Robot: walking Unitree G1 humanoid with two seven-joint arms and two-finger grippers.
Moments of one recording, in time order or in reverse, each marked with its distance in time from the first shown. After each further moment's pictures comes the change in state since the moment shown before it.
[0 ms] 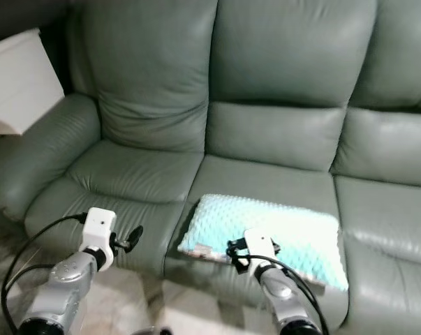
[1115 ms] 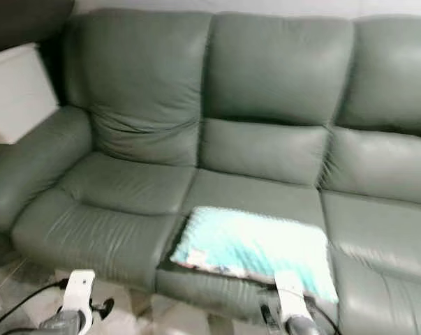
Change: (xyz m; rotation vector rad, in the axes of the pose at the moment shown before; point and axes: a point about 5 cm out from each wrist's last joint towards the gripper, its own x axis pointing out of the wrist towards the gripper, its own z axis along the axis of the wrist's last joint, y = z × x) left arm -0.039 0.024 -0.121 -0.142 0.515 0.210; right arm -0.056 -0.028 -0.097 0.120 0.545 -0.116
